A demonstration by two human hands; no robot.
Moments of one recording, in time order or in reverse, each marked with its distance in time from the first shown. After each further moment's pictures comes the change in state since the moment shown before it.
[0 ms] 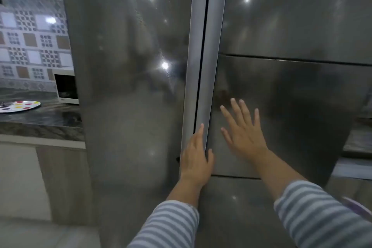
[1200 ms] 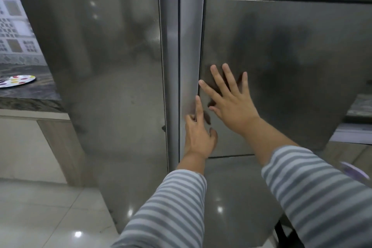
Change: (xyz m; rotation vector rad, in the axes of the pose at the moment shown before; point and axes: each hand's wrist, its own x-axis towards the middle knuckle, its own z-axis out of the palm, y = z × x) left_hand -0.002 0.034 0.070 -0.006 -0.058 -0.277; right_hand -0.013 0.036 0.020 -0.106 -0.012 -0.264
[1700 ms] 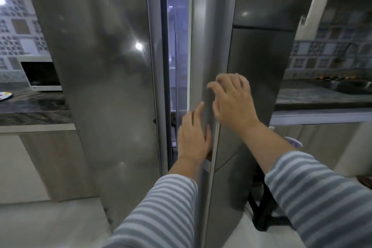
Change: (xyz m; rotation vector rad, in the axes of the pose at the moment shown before) left_hand -0.138 0.067 -0.089 0.076 0.097 0.340; right_hand -0.079 -0.032 -0.203 0.031 0.228 0.216
